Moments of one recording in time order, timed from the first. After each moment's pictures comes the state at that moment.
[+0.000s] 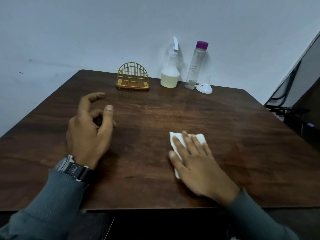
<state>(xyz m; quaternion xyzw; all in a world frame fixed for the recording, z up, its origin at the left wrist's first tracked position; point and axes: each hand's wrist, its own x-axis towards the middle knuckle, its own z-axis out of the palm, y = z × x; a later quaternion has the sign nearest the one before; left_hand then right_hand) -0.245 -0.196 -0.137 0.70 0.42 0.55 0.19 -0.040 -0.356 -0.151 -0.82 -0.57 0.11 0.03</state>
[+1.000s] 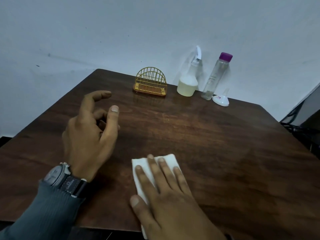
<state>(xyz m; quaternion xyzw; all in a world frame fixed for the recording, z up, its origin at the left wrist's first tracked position) -0.278 -0.183 -0.127 0.69 0.46 0.54 0.18 -0.147 -0.338 -0.158 -0.71 -0.70 0.05 0.06</state>
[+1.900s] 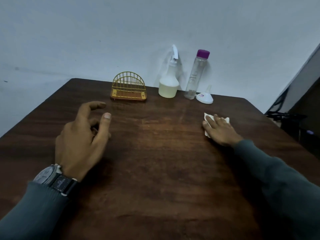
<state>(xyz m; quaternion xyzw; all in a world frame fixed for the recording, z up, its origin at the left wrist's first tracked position) -0.233 -0.157 -0.124 0.75 0.45 0.44 0.17 0.165 -0.240 -0.154 -0.89 -0.44 0.08 0.01</state>
